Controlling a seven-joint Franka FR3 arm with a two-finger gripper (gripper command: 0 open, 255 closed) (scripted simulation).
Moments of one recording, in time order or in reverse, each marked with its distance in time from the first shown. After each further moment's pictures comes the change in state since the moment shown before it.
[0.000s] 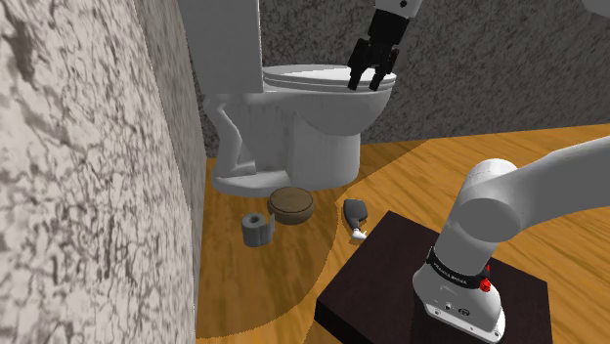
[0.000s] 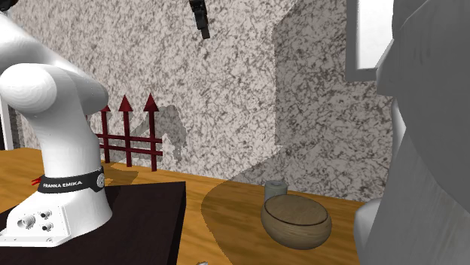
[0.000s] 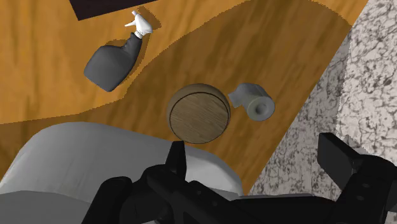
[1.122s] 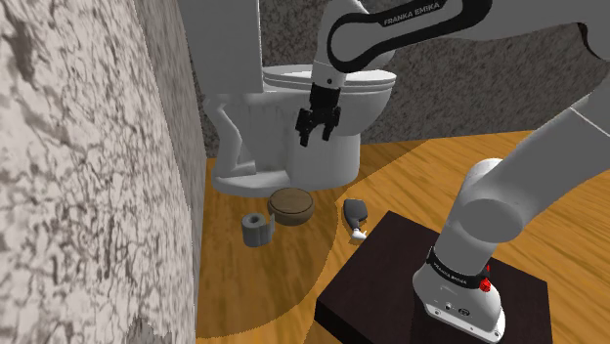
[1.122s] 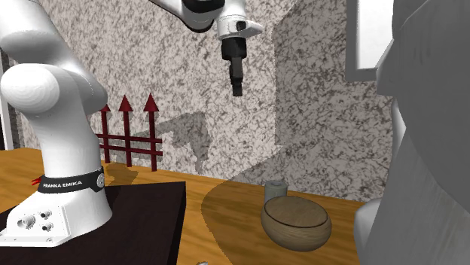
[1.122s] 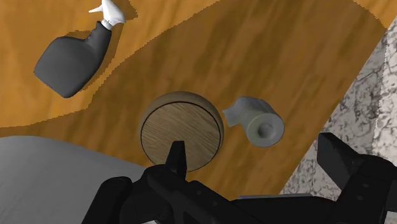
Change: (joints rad) arm 0.035 0.377 0.077 -0.121 0.024 0.381 0.023
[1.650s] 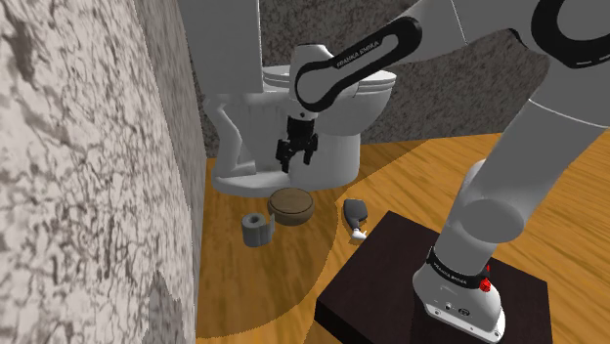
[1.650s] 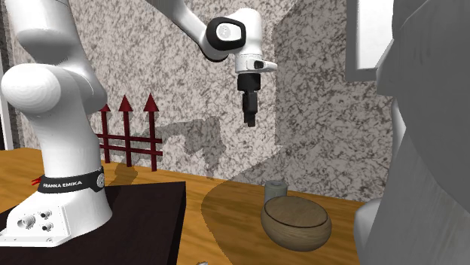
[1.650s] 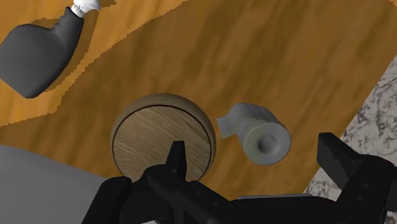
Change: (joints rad) arm 0.016 0.277 0.038 0.038 -0.006 0.178 0.023
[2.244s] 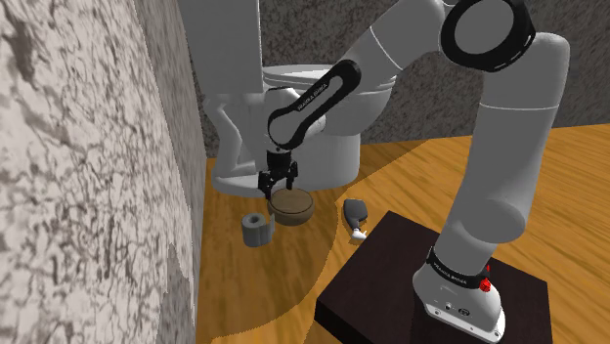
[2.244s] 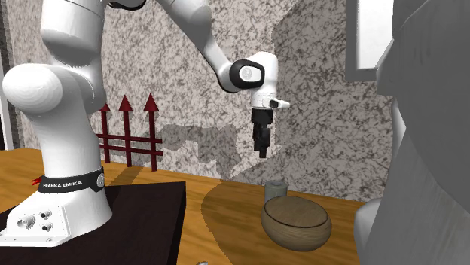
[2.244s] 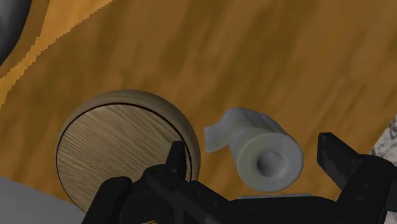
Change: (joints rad) arm 0.022 0.354 0.024 0.134 -0.041 0.149 0.040
